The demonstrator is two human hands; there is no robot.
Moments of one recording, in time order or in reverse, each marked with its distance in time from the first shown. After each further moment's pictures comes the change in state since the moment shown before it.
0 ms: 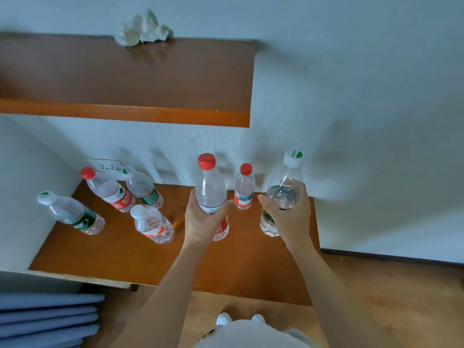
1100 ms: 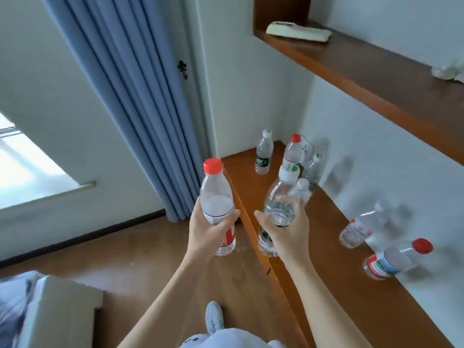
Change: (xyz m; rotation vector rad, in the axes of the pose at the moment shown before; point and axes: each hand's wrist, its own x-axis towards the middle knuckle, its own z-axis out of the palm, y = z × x) left_hand -0.219 0.001 -0.135 -0.135 1.029 -0.167; right_hand -0.142 -0.081 0.111 0.215 -1.120 -0.293
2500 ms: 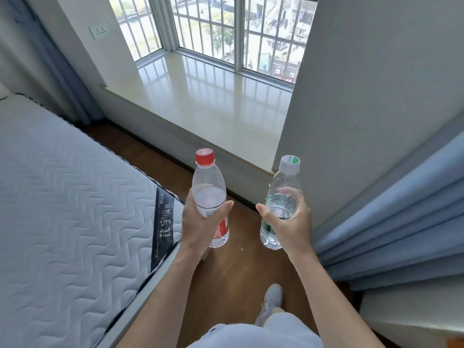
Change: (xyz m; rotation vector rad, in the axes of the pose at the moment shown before) left_hand 0.134 -0.116 -0.550 0.081 1.028 -0.249; right_hand 0.000 -0.092 0.655 0.071 -0.900 -0.125
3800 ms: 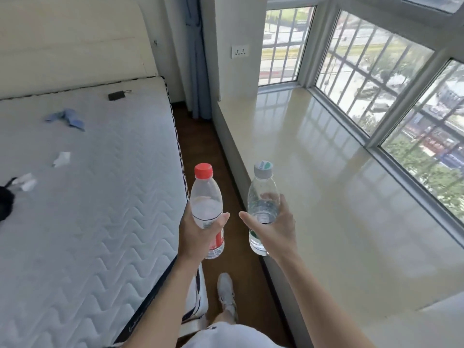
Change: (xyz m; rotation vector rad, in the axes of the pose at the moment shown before) left_hand 0.397 -0.003 0.007 0.051 0.646 -0.175; right_hand 0.421 -0.036 0.315 -0.011 -0.762 -0.193
